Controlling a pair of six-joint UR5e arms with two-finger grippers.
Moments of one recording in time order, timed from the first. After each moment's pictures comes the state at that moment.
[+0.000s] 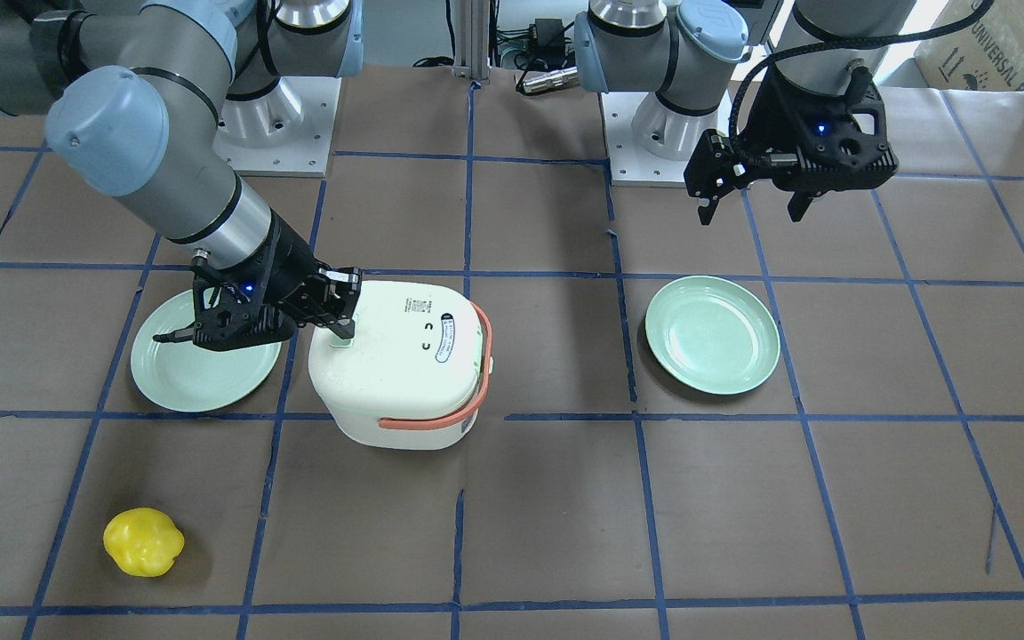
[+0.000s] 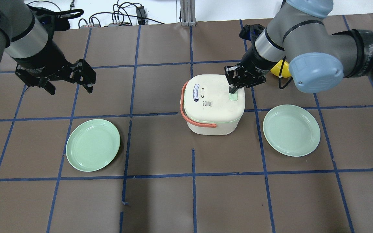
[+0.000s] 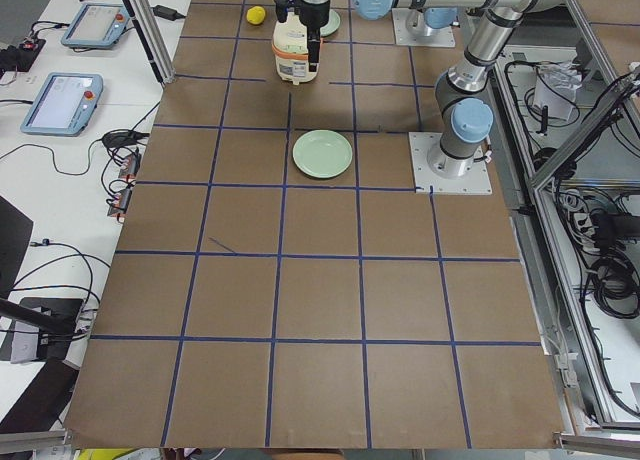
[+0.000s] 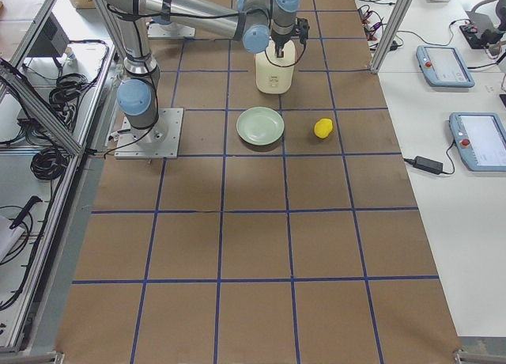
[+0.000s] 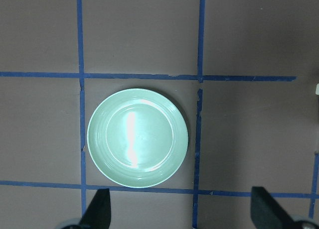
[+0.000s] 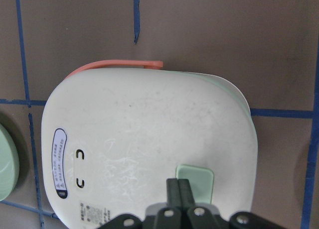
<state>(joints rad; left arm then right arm) -1.51 -1.48 -1.67 -1.53 1.62 0.03 1.60 -1.41 1.76 -1.91 -1.21 0.02</state>
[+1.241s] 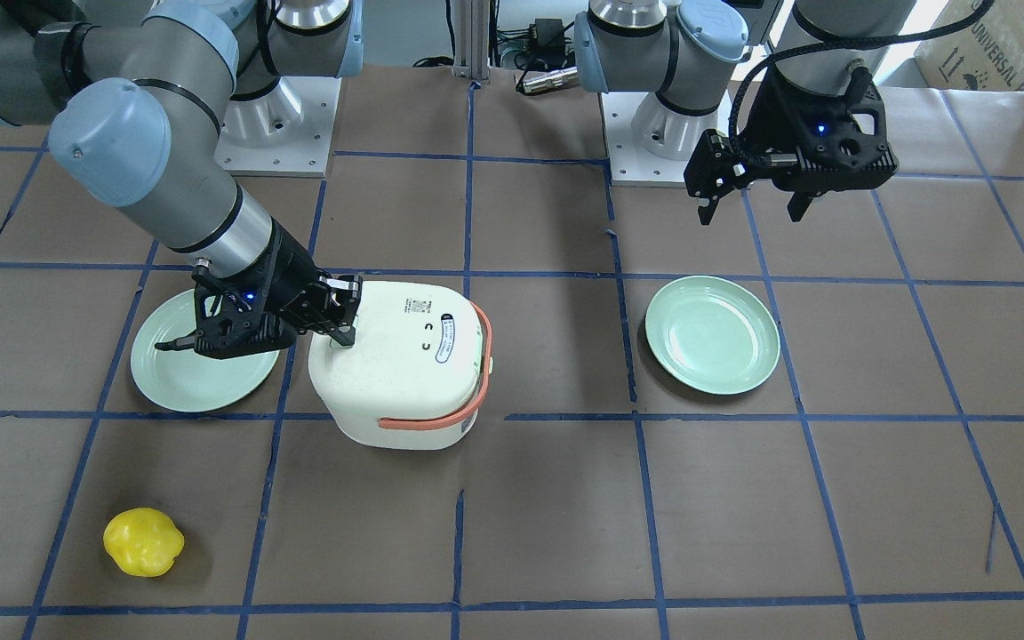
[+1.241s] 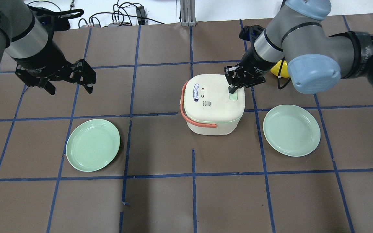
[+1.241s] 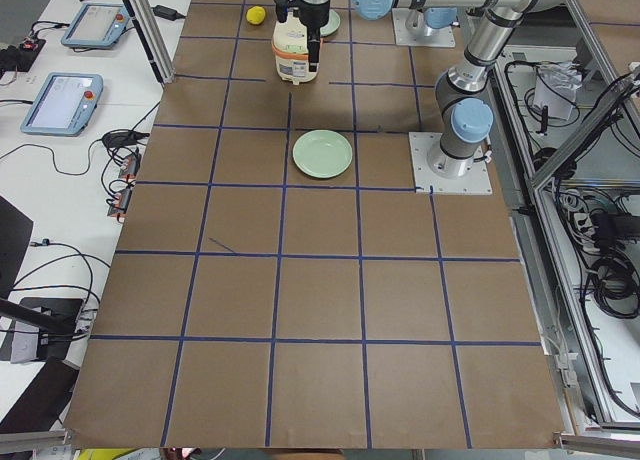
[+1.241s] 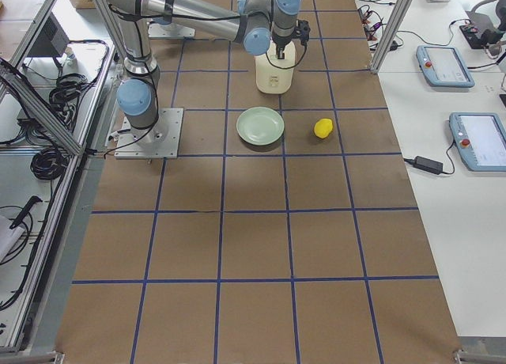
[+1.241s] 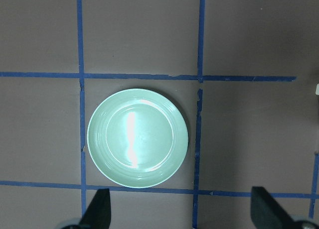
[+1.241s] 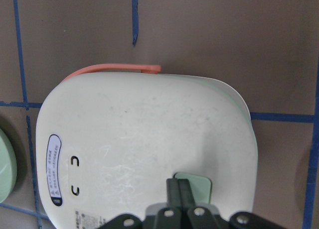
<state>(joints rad) -1.51 -1.48 -1.67 -1.53 1.62 0.03 1.60 -1.40 1.76 -1.94 -1.20 0.02</state>
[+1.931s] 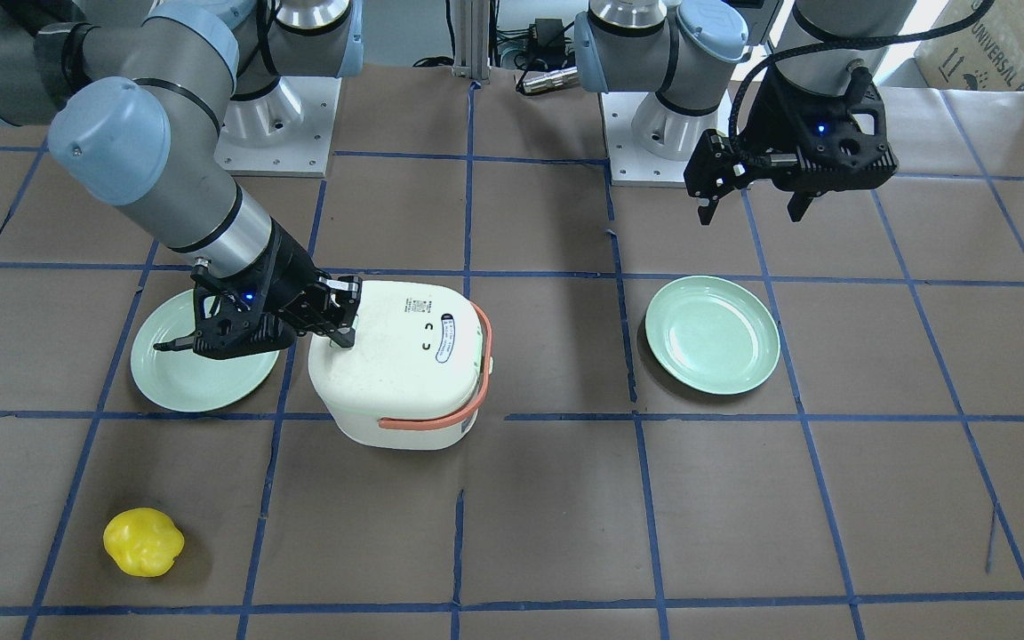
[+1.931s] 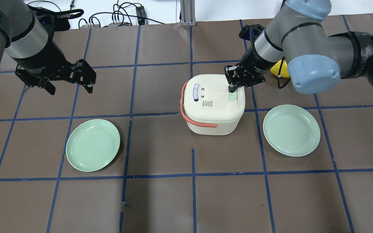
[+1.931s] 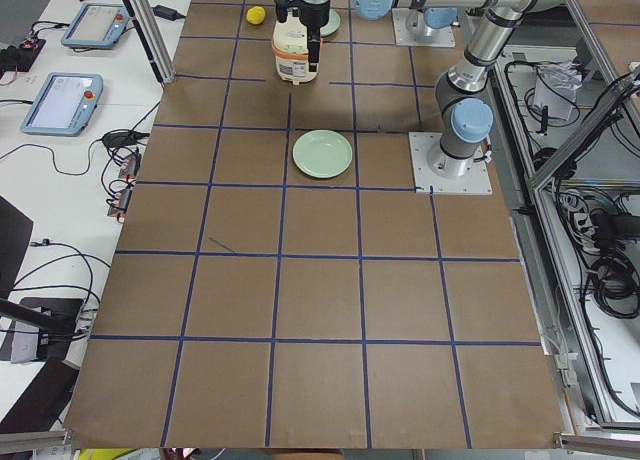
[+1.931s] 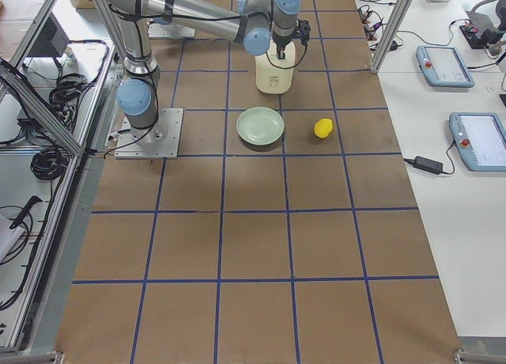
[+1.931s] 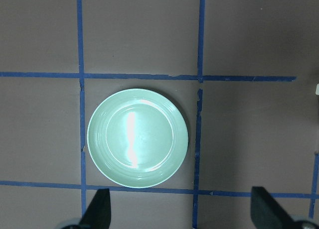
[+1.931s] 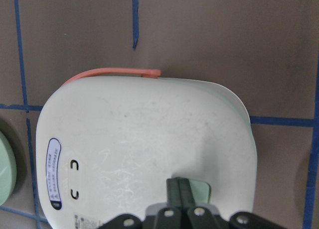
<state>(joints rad) -1.51 -1.48 -1.67 -1.53 1.62 0.03 1.60 -1.40 1.76 -1.95 -1.20 0.02</state>
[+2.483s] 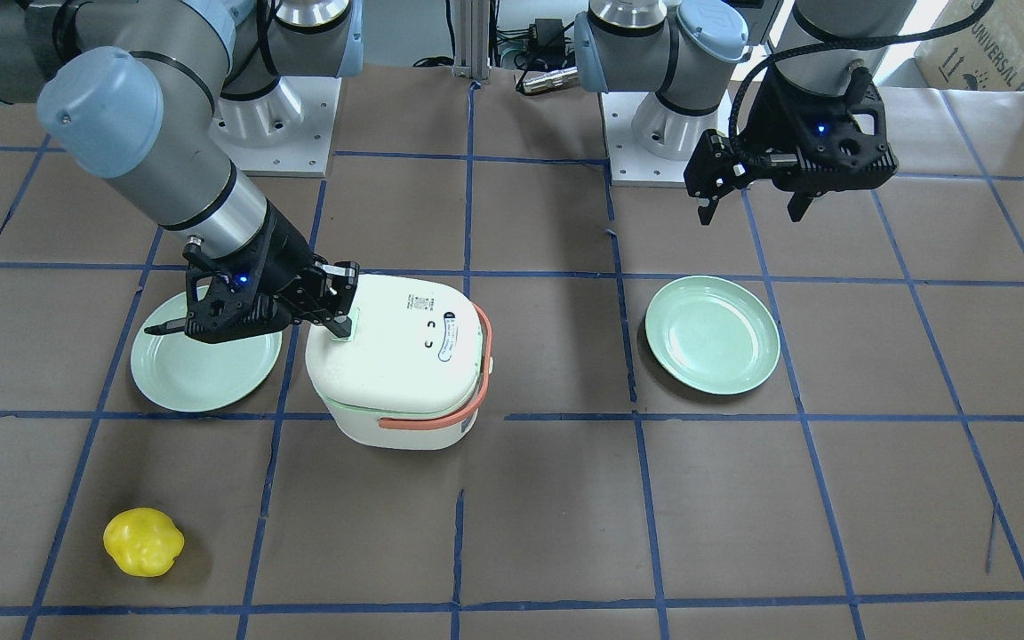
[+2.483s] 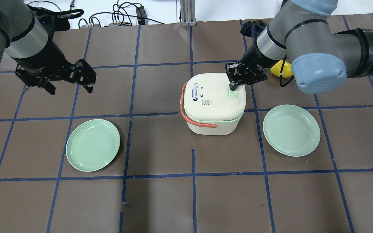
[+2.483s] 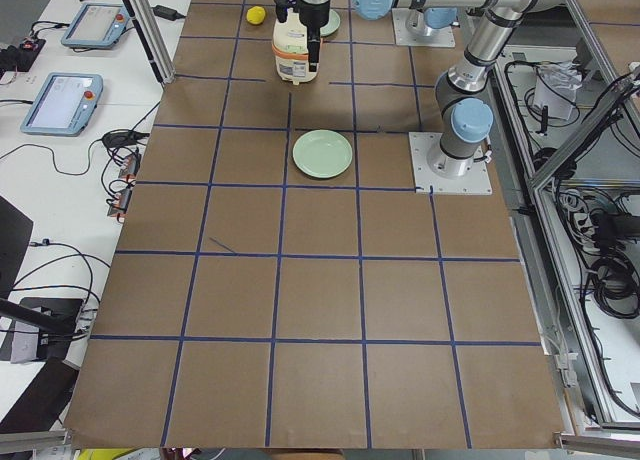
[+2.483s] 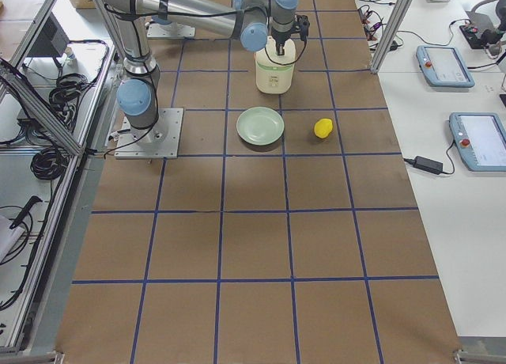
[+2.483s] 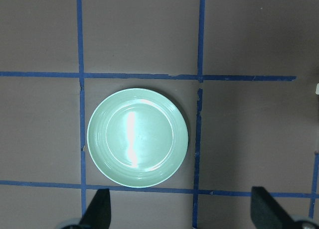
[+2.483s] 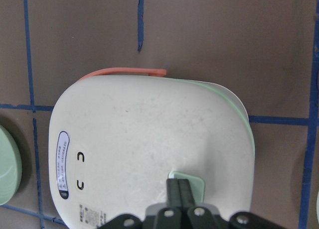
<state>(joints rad) -1.51 -1.48 -1.67 -1.53 1.62 0.03 1.60 -1.44 1.76 -1.93 -1.21 0.02</state>
